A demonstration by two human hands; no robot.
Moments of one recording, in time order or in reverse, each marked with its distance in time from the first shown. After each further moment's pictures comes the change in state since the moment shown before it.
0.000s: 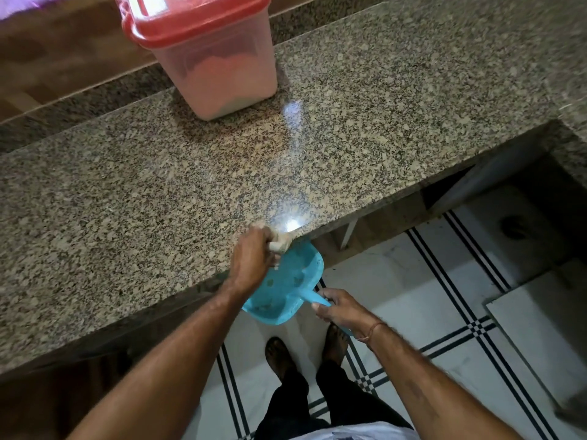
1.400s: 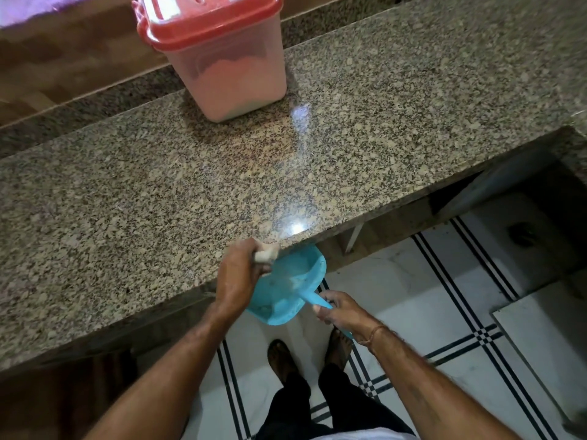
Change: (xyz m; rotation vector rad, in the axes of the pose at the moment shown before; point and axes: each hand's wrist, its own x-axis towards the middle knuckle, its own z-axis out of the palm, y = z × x) left_hand -0.035 -0.023 -0.018 -0.098 0.135 0.047; right_hand 0.002 -0.002 0.006 0.019 -0.032 -0.051
